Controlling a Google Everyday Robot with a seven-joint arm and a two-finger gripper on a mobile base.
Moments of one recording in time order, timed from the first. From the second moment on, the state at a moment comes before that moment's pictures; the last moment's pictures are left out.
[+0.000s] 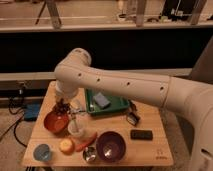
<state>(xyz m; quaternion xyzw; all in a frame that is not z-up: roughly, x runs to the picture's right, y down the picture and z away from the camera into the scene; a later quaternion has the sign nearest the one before) -0.202 0.059 0.631 -0.05 -0.31 -0.60 0.73</state>
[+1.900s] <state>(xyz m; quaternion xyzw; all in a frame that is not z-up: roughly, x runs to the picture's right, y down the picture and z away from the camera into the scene) -0.252 0.193 0.573 -0.11 -0.45 -0.68 0.57</state>
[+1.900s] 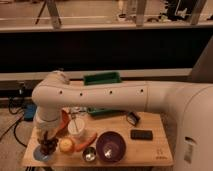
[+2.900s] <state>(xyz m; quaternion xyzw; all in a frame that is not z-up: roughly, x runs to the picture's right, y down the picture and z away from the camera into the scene) -0.265 0.222 0.563 -0.12 -0.48 -0.70 0.52</state>
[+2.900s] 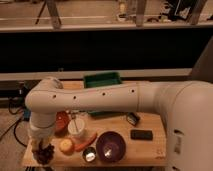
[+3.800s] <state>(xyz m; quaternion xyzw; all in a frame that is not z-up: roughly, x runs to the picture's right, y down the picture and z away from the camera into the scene) -0.317 0.243 0.557 -0.11 -0.46 -0.69 0.55</state>
